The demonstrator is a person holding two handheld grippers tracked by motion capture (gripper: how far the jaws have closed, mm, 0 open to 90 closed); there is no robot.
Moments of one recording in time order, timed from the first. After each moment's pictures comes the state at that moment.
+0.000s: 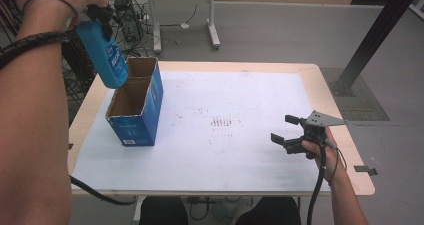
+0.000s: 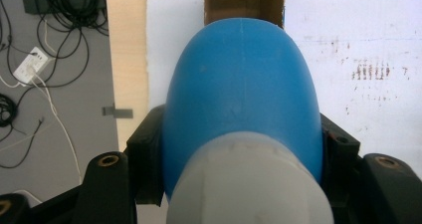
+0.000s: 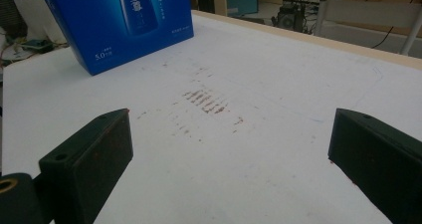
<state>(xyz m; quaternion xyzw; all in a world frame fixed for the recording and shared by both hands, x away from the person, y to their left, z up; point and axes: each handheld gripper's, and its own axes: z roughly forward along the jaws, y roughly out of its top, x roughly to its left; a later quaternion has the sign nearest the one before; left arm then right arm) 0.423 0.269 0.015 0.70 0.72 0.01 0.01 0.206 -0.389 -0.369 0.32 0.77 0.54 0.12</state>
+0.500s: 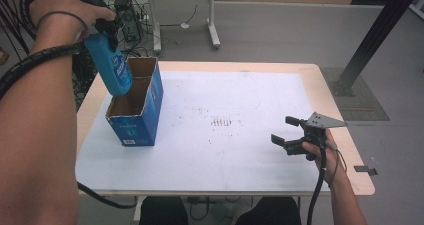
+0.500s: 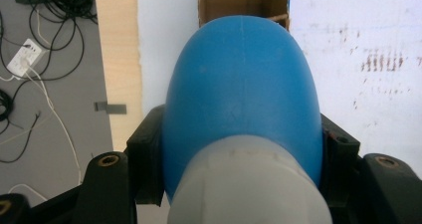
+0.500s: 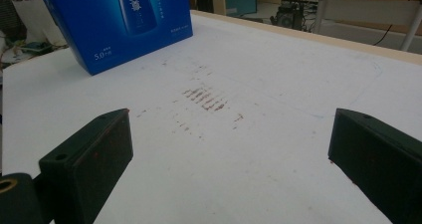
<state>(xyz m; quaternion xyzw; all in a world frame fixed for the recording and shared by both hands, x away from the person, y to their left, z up) 0.427 0.263 -0.013 0.70 0.71 0.00 -0.01 0.203 -0.391 -0.373 0.33 0.76 0.54 0.12</state>
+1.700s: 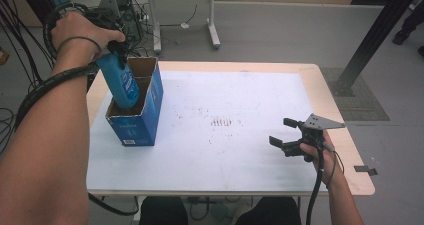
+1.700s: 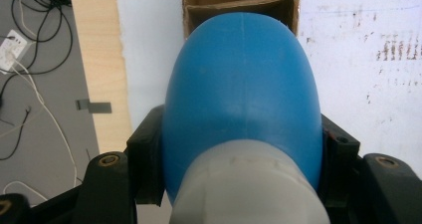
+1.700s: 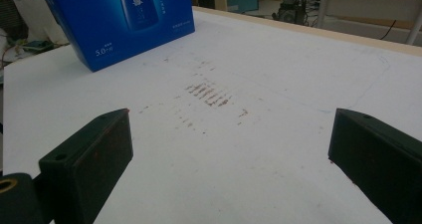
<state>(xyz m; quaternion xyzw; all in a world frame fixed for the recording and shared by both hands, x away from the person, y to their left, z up) 0.434 0.258 -0.062 0.71 0.71 -0.03 -0.02 0.203 -0.387 -0.378 0.33 0.76 0.54 0.12</state>
